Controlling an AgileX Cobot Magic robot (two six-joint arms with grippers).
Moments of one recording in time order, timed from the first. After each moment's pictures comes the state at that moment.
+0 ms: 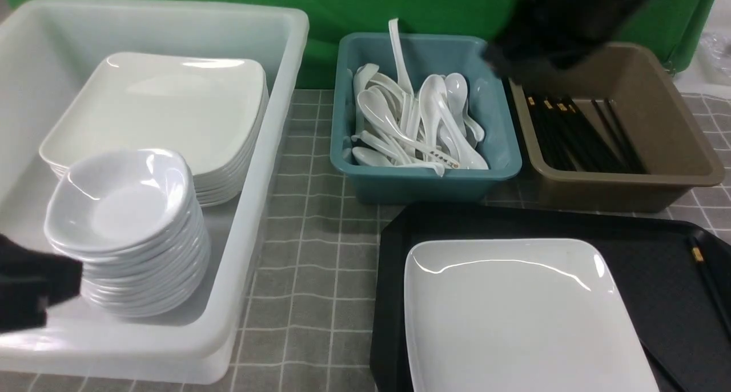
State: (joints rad) right arm 0.50 1.62 -1.77 -0.03 1.16 -0.10; left arm -0.07 0.72 -0.86 -0.36 1.09 0.16
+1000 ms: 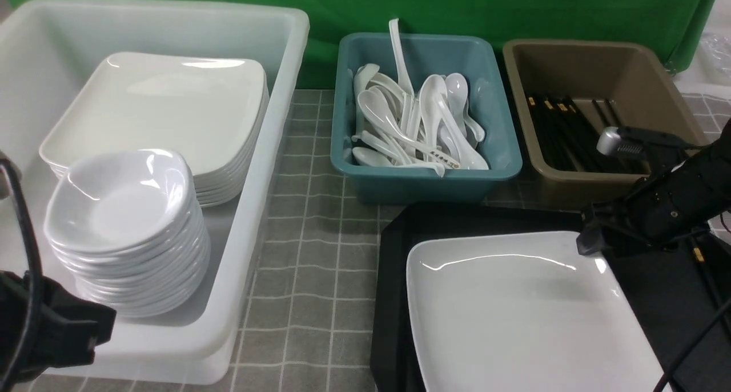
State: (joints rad) right arm -0.01 1.88 -1.15 0.42 0.55 -0.36; left arm -0.14 0.76 -0.77 -0.31 1.05 0.12
